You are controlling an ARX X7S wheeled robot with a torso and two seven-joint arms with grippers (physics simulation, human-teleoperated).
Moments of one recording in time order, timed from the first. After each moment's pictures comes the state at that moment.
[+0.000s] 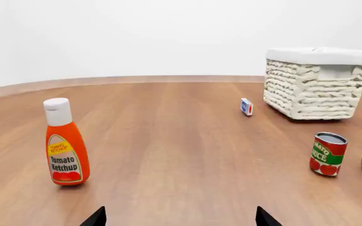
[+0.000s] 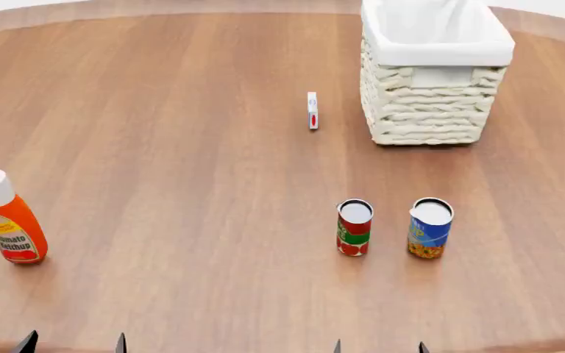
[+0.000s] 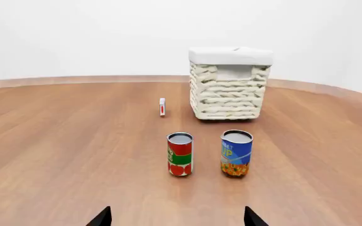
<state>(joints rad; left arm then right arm) 0.00 0.00 0.00 0.00 0.00 0.00 0.00 0.00 0.00 0.00 0.00 0.00 0.00 0.00</state>
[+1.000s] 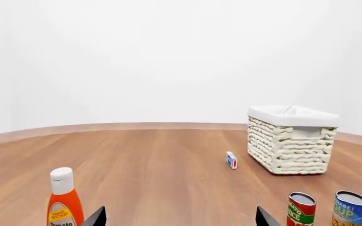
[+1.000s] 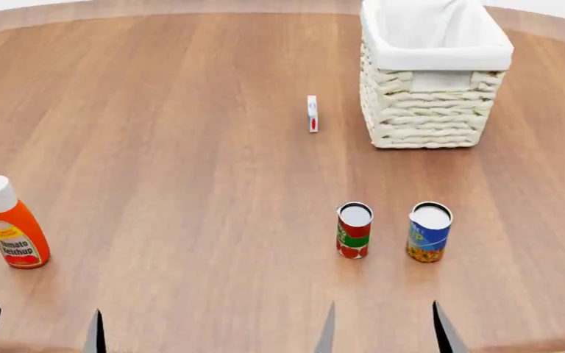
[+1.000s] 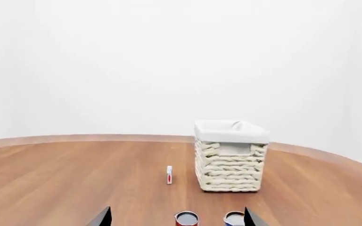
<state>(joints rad) 0.12 -0.11 0.09 0.41 -0.10 -0.10 -0.10 -0.11 0.11 -0.11 -0.51 0.05 0.17 0.13</state>
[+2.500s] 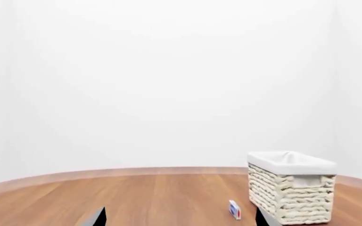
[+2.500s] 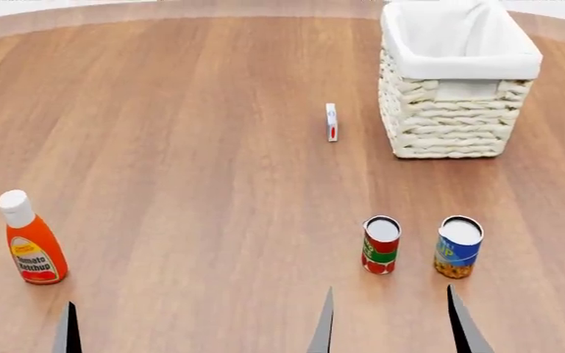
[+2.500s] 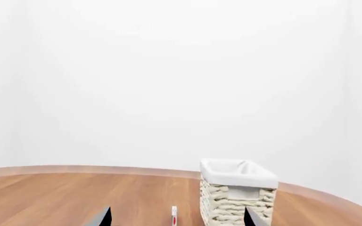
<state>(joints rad) 0.21 -0.20 0.15 0.65 -0.11 -0.06 -0.18 -0.15 0.19 -0.18 -0.74 0.02 0.23 0.23</state>
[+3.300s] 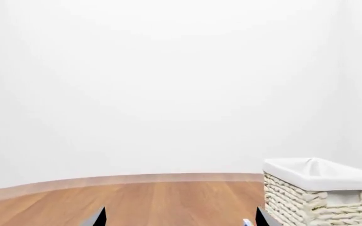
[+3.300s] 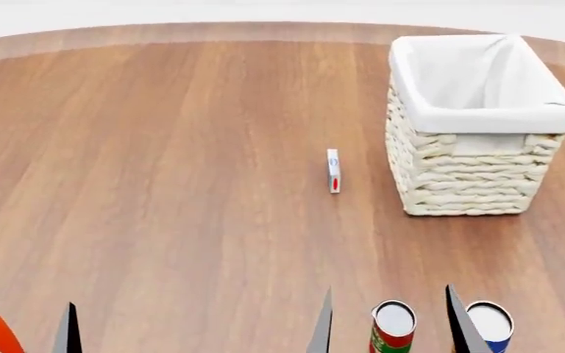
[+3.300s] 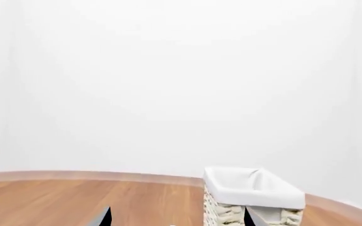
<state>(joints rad) 0.21 -0.22 0.17 0.65 -0.12 -0.06 -0.21 -0.14 0.22 -0.21 -0.75 0.04 0.24 0.26</state>
